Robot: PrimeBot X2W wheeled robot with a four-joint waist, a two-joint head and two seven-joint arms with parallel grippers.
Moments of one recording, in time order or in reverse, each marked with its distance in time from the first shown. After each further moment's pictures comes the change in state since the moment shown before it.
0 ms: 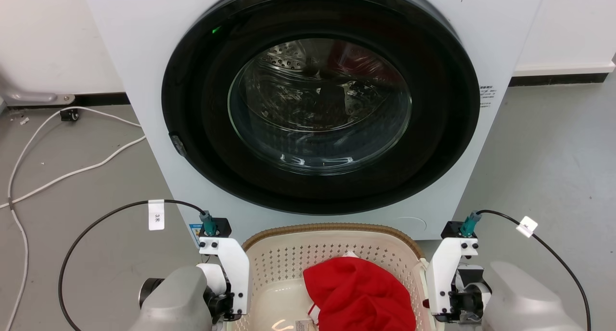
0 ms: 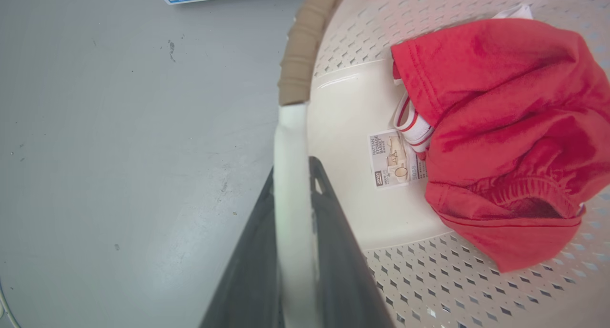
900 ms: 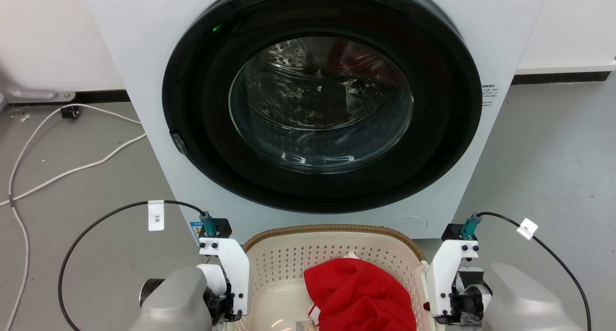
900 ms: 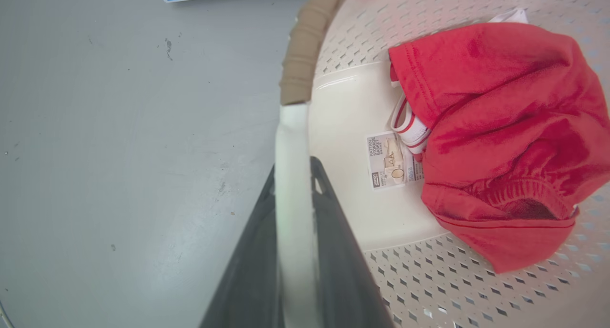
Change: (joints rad) left arm 0.000 0.008 -0.057 -0.006 -0.062 0.000 -0.009; right arm -0.001 -0.001 0.031 0.011 0.035 0.000 0.001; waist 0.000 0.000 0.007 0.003
